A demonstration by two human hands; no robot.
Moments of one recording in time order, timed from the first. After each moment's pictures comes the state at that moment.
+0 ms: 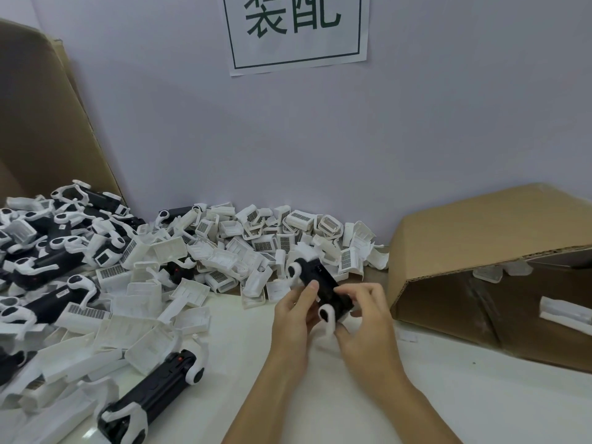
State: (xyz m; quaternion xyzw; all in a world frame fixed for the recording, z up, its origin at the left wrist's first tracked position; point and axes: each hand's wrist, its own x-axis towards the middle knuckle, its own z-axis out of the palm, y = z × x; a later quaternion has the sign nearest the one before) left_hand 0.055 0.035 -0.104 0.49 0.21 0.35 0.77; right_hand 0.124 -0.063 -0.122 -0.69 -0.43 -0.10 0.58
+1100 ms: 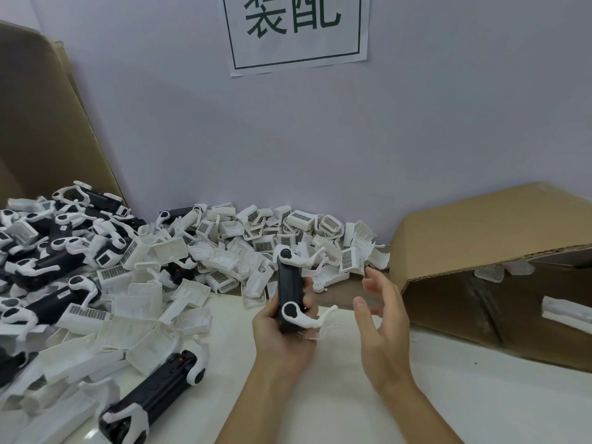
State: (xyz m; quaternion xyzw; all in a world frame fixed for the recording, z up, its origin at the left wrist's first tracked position) left_hand 0.040 0.043 -0.098 0.19 0.12 0.27 0.94; right_hand 0.120 -0.068 -0.115 -0.63 -0.34 -0.08 0.70
